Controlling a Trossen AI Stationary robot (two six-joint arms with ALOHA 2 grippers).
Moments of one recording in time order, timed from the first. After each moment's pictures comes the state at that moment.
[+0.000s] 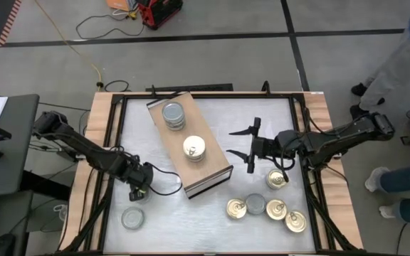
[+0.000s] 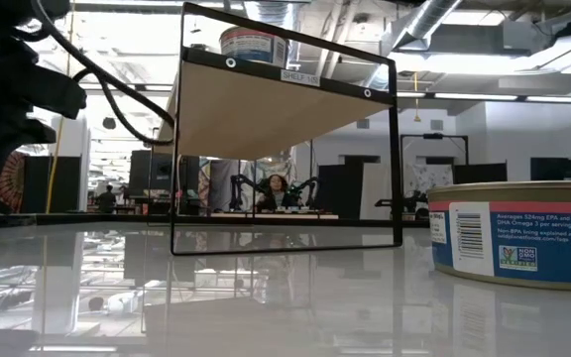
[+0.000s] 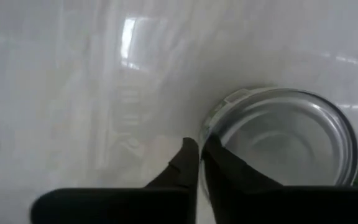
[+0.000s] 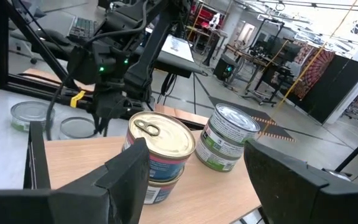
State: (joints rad) left arm -0.46 1.21 0.66 -0.86 -0.09 -0.69; right arm 0.21 1.09 0.78 0.25 0.42 -0.34
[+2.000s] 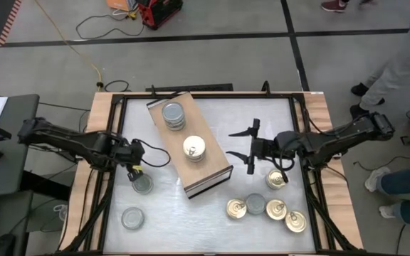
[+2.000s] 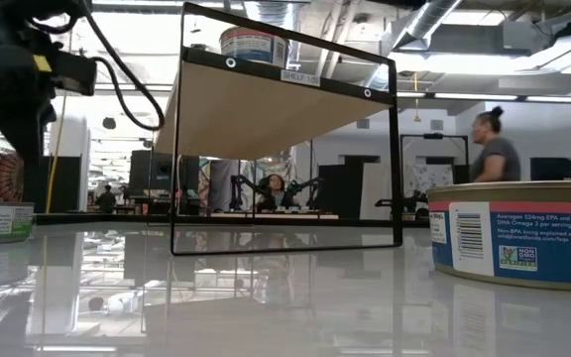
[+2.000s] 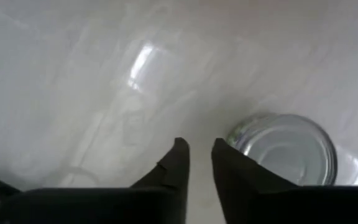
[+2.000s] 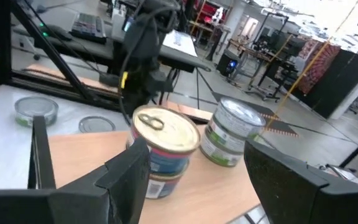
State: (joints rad) left arm -0.19 0.85 0.65 -1.03 -0.18 -0.70; right arm 0.22 1.10 0.78 0.23 0.42 -0.32
